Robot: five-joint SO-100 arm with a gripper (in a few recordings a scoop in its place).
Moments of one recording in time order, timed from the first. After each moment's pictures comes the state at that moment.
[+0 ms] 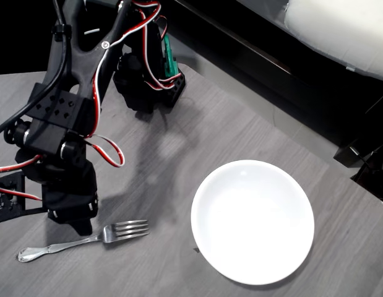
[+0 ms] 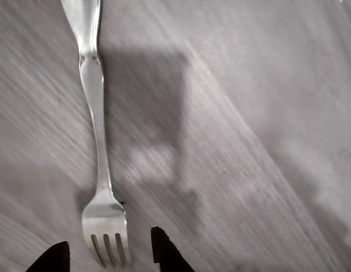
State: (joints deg) arm 17.0 93.3 107.2 64.8 -29.2
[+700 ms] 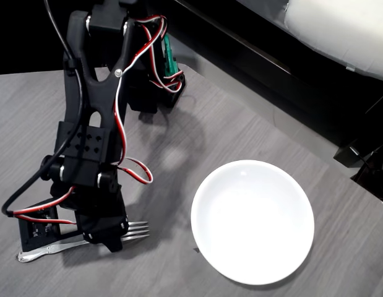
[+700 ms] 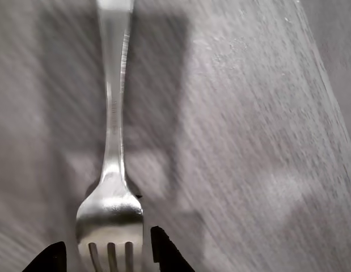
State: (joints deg) arm 9.9 83.5 106.7 57.7 -25.9
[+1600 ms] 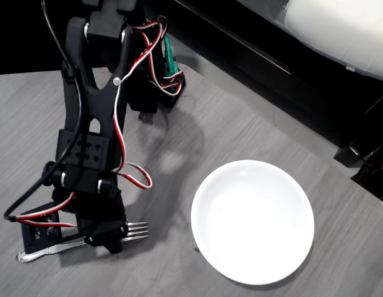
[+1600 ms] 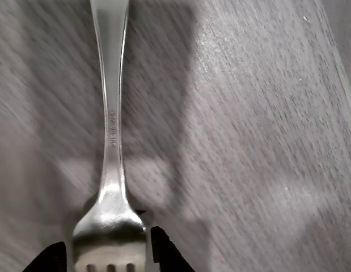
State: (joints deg) arm 10.1 80.9 106.7 55.3 -25.9
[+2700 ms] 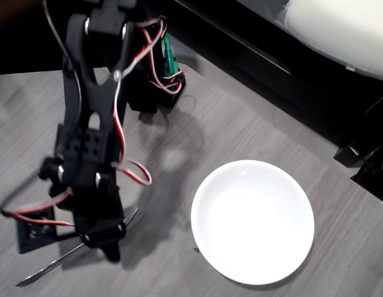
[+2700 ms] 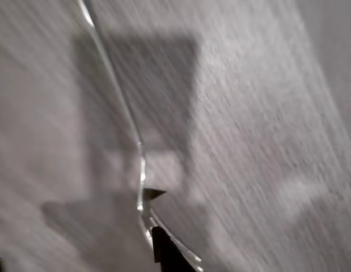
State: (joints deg) arm 10.6 88.4 106.6 57.9 -26.0
